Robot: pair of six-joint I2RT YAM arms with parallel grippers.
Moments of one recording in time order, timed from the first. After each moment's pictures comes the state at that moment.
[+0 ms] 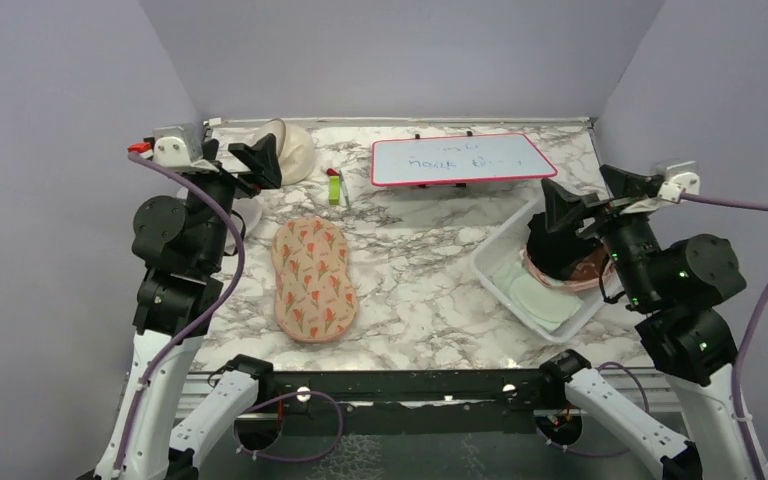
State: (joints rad) left arm -0.27 0.77 1.22 -0.20 -0.17 -0.22; right arm 0.47 0.62 1.22 -0.38 0.20 -0.04
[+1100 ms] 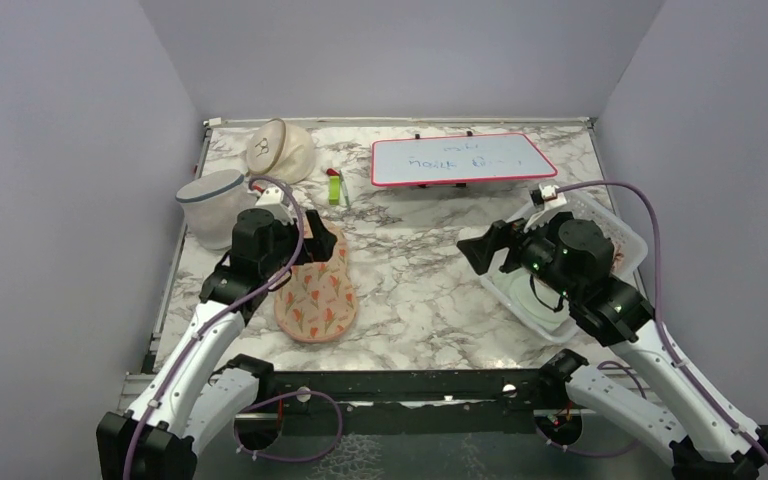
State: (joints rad) left arm -0.29 0.83 0.68 -0.27 0.11 -0.40; right arm 0.61 0.69 0.84 -0.39 0.00 0.35
